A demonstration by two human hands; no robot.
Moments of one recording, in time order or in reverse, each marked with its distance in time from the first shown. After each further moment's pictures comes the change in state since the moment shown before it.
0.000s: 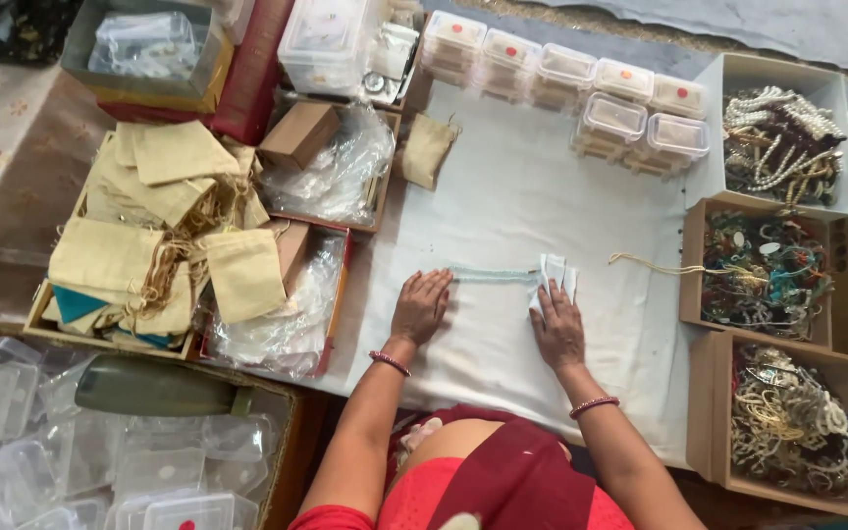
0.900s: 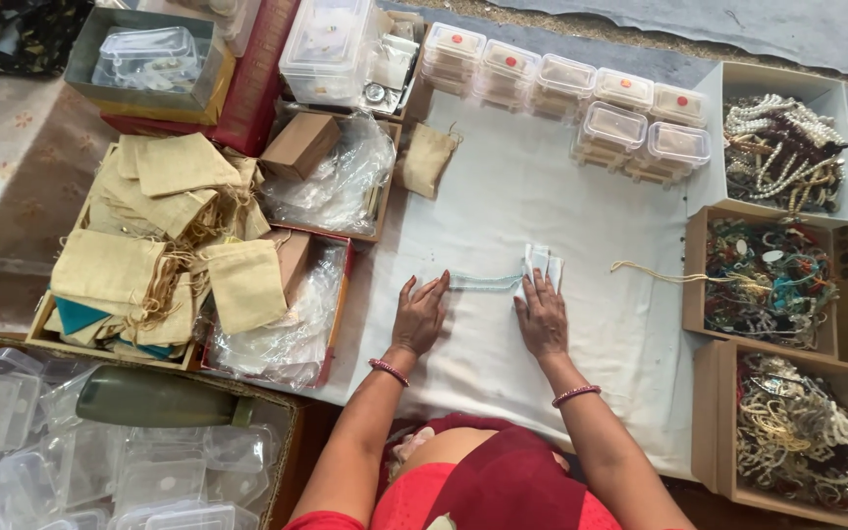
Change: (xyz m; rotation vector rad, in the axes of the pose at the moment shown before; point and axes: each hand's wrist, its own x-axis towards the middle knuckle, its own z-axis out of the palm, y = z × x) left_hand 0.005 0.007 -0.012 -0.051 0.006 -0.021; right_hand 0.038 -0.021 0.021 0.021 -0.032 0.067
